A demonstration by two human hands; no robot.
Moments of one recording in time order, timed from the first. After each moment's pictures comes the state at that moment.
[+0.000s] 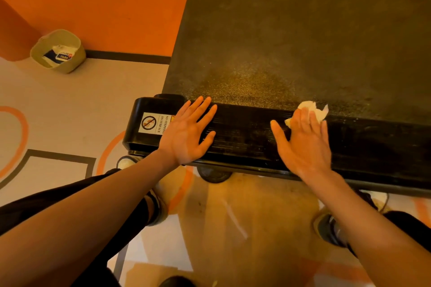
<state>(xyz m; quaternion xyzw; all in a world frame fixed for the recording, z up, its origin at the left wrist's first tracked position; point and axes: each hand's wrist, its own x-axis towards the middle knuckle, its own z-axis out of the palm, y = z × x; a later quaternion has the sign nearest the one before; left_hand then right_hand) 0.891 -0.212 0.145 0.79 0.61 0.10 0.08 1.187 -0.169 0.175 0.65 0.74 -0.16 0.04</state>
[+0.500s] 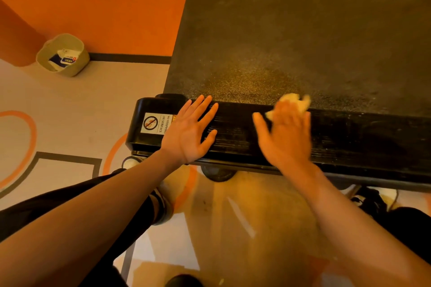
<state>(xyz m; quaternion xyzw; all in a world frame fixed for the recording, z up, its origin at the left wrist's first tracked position) 0.893 -0.212 0.144 0.79 0.60 0.11 0.07 1.143 -0.170 0.168 0.65 0.74 -0.18 -0.01</state>
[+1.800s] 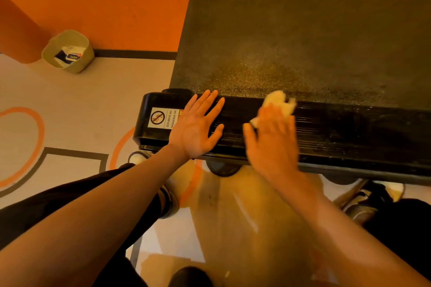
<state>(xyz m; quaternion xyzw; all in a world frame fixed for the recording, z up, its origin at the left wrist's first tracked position) 0.893 -0.213 0.143 0.78 0.61 0.11 0.08 1.111 -0.207 0.172 0.62 0.76 -0.18 0.00</state>
